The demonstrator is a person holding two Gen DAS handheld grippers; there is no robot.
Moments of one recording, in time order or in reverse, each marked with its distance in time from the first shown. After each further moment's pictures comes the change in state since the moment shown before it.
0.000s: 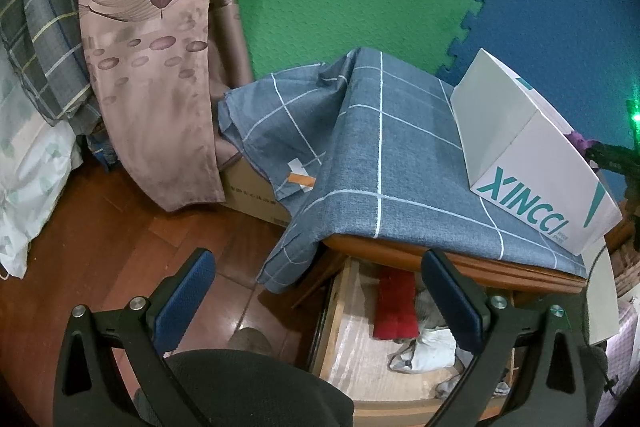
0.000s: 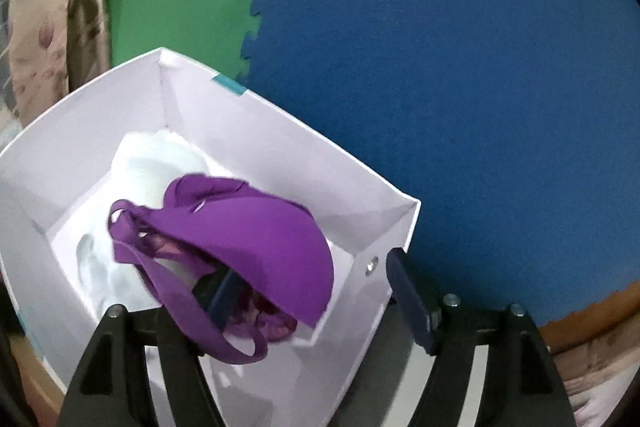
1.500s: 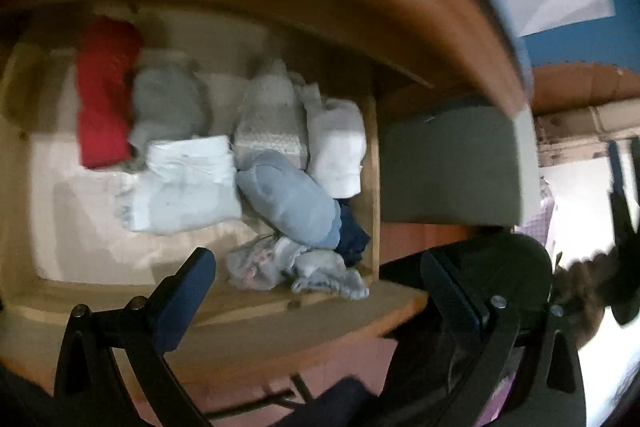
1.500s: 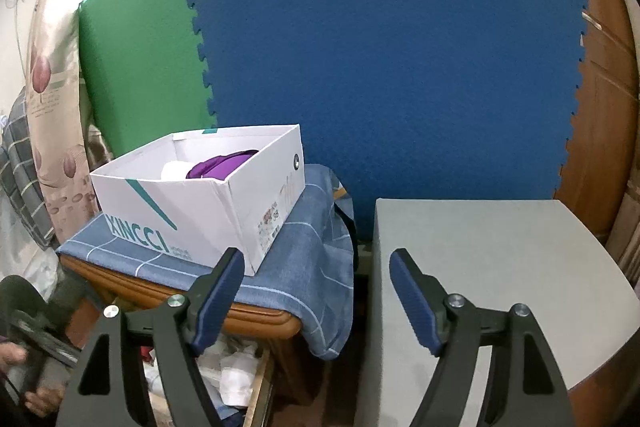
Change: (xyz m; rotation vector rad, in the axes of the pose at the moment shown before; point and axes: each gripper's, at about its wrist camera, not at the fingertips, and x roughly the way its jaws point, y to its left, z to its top) left arm 0.139 -0.222 -0.140 0.070 0.701 -0.415; right arm -0.140 -0.028 -0.266 0.486 -0.433 0.024
